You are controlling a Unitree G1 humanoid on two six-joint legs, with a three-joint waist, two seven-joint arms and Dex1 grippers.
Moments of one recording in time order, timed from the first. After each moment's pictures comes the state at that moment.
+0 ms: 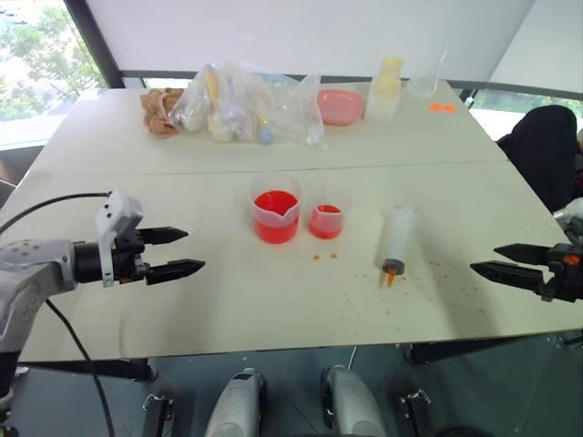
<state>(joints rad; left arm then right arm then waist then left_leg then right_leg) -0.18 0.97 0.24 -0.22 -0.68 0.74 -1.08 0.05 -1.16 -0.59 -0.19 0.76 1.07 0.99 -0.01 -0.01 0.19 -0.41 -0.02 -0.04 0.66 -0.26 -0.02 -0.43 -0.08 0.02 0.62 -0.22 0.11</state>
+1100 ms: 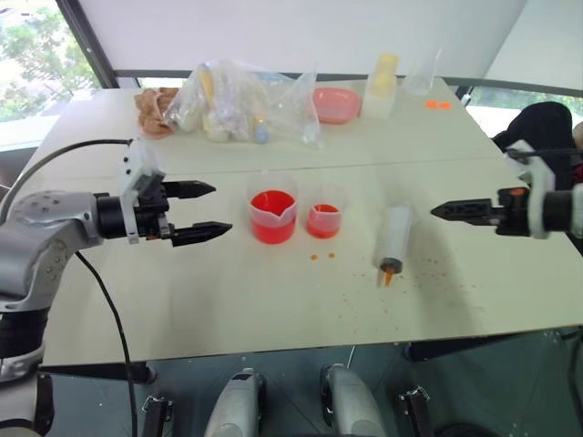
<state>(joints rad) -0.47 0.90 0.15 -0.23 -0.65 0.69 -1.08 -0.83 -1.05 -0.12 0.27 0.80 1.61 0.69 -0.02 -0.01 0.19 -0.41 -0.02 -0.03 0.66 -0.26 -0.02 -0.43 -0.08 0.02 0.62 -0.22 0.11</state>
